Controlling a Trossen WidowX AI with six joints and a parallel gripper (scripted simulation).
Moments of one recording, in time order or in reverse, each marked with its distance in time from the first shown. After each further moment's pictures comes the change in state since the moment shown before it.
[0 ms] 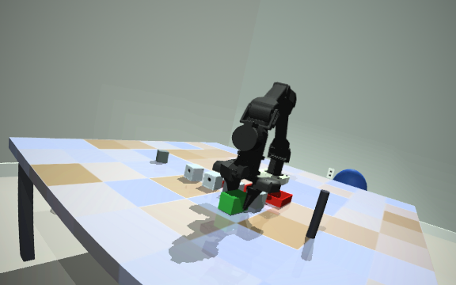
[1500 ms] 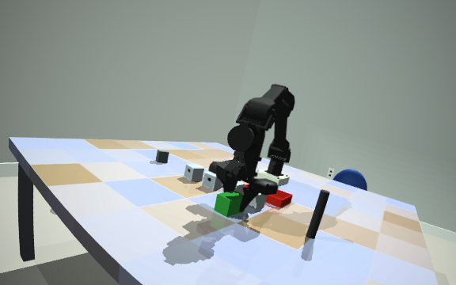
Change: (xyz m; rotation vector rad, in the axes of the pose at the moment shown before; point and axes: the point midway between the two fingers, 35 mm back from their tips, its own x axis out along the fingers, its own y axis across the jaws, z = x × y) arm 0.003 0.000 0.014 0.000 -0.005 -0.001
